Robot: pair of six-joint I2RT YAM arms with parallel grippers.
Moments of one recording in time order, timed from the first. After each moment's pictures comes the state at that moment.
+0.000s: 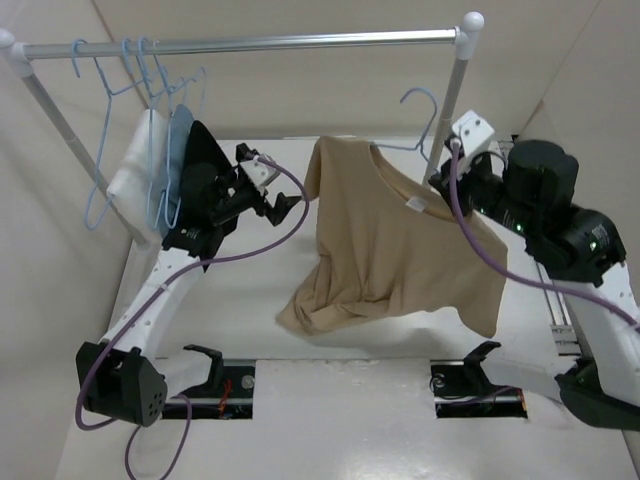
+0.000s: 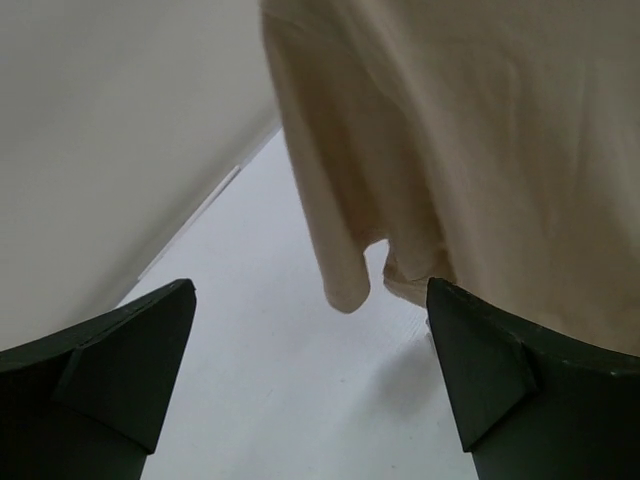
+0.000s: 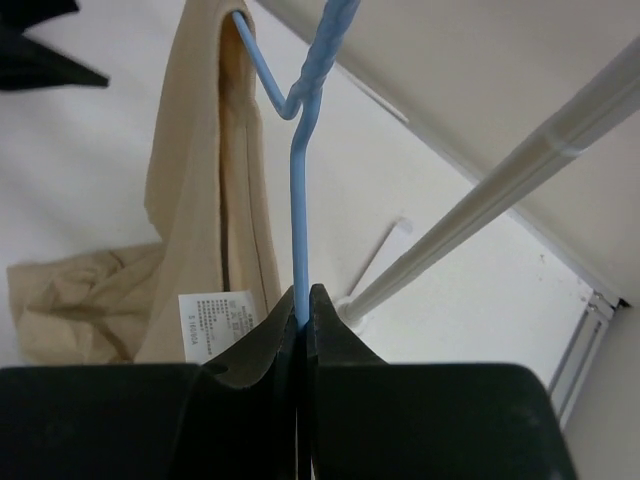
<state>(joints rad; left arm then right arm) -0.26 1.14 0.97 0.06 0.64 0.33 0.58 1.08 1.69 -0.89 -0.01 -0.27</state>
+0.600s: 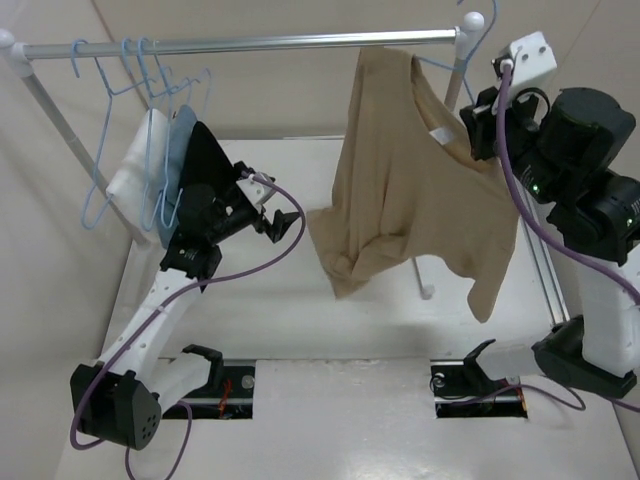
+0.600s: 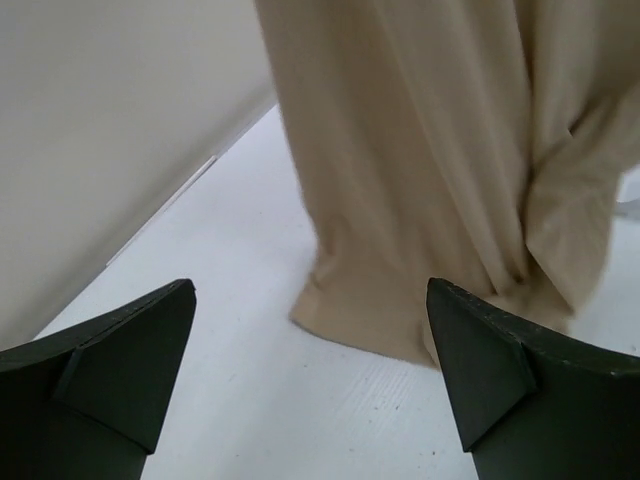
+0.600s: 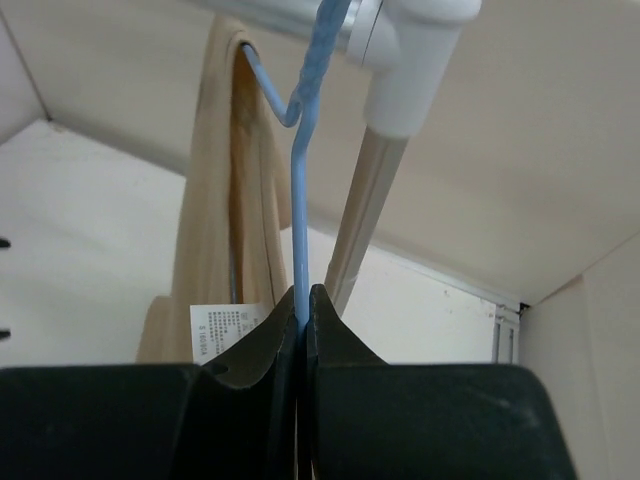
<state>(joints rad) -0.28 1.01 0.82 0.11 0.62 0.27 0.60 1.34 2.25 -0.96 0.30 -0.18</state>
